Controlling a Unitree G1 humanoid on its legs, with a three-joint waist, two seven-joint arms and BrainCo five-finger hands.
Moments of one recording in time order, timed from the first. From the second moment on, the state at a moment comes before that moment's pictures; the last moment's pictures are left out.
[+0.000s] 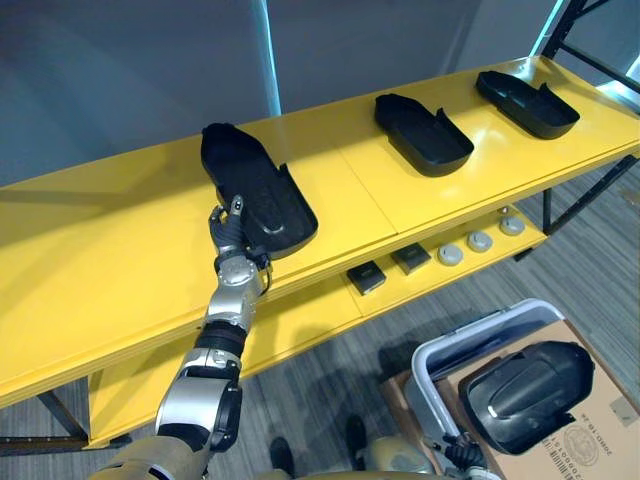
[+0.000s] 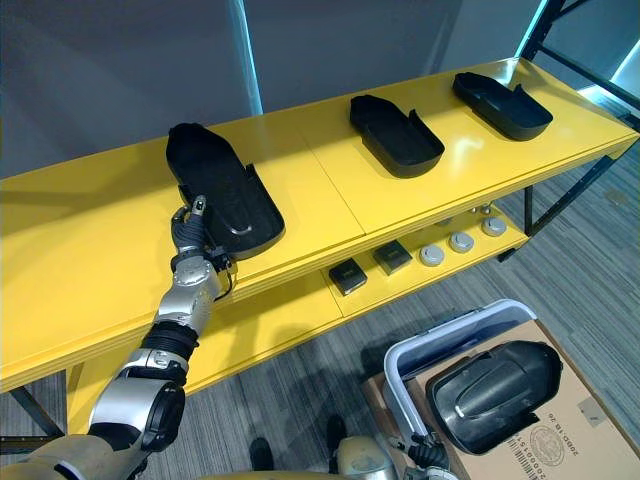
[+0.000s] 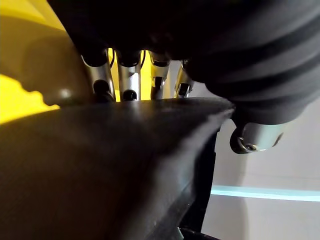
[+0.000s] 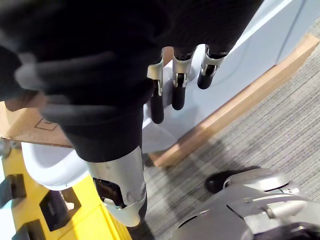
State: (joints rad) left arm -0.65 0.14 0.09 0.70 -0.21 -0.03 0.53; right arm 0.18 -0.05 -0.19 0.90 0.07 -0.07 -0.14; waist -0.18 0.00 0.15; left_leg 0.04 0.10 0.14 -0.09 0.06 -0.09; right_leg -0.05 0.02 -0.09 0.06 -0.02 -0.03
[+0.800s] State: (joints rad) left arm -0.61 0.14 0.08 0.44 0.03 -0.02 0.57; right arm 0.18 -0.06 -0.19 0.90 0.07 -0.07 -0.15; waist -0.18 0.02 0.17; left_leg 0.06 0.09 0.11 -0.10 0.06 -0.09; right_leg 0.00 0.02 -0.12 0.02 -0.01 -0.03
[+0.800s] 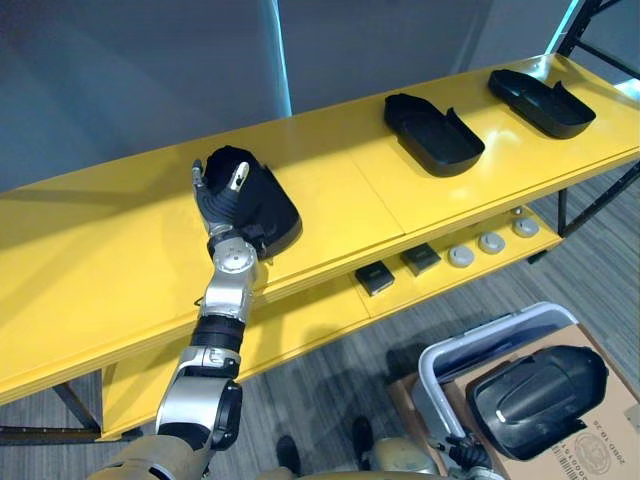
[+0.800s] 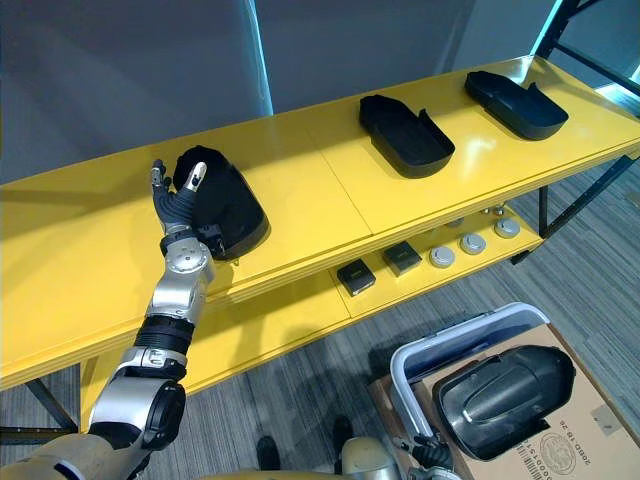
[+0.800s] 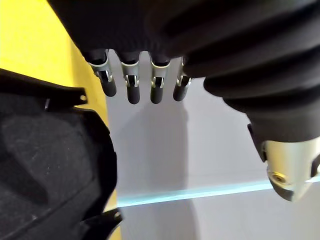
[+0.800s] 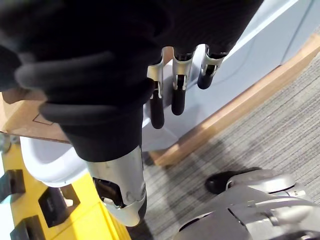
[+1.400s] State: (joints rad) left arm -0.11 0.10 -0.25 0.01 0.41 -0.07 0.43; right arm 0.18 -0.07 -0.19 0.95 0.07 -0.08 -0.15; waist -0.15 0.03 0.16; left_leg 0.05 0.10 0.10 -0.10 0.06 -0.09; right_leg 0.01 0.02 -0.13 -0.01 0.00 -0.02
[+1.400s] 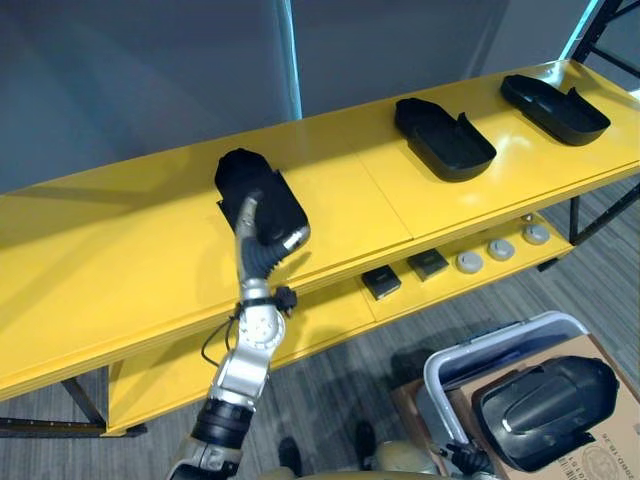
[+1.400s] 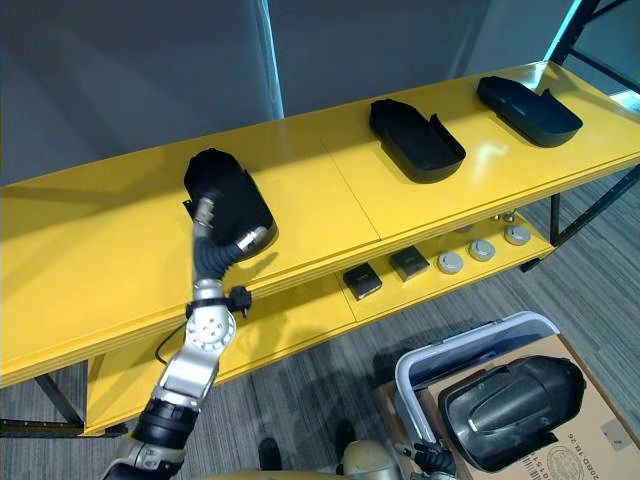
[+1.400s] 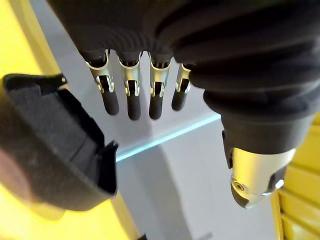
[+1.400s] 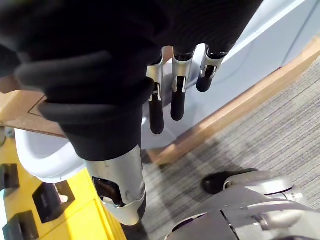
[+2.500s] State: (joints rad) left arm -0.25 0.12 -0.15 0.29 0.44 0.00 0.42; right arm 0.18 -0.07 -0.22 0.97 0.07 -0.08 -0.15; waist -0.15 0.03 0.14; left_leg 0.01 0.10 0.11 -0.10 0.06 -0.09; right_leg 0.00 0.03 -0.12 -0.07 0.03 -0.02
